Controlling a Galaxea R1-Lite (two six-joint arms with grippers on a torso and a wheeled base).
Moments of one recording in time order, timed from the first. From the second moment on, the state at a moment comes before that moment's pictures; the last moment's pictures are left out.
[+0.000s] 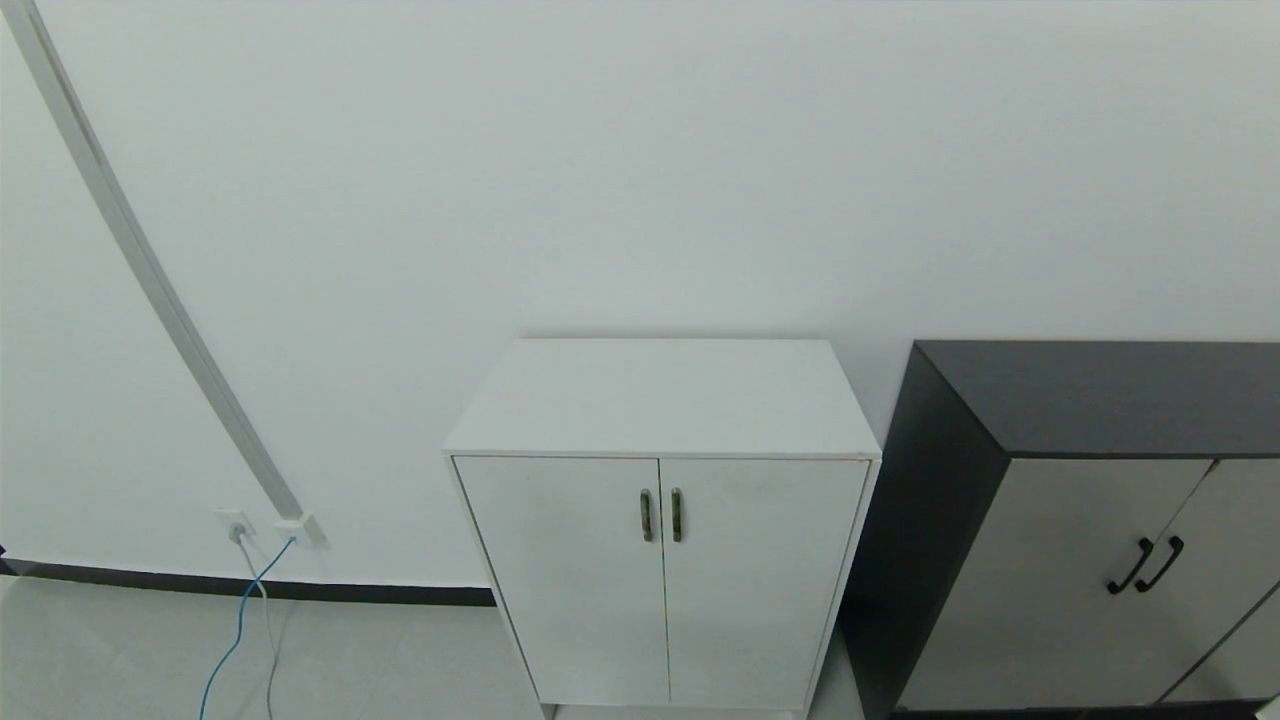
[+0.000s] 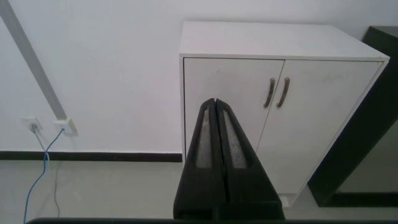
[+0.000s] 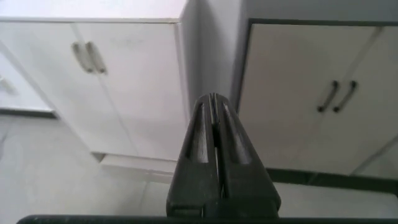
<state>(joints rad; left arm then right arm) 0.00 0.00 0.00 0.00 0.00 -0.02 0.05 0.13 0.00 0.00 -0.02 0.01</state>
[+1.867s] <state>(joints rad) 0.00 0.00 0.00 0.00 0.01 -0.02 0.00 0.00 0.00 0.00 -0.02 0.06</state>
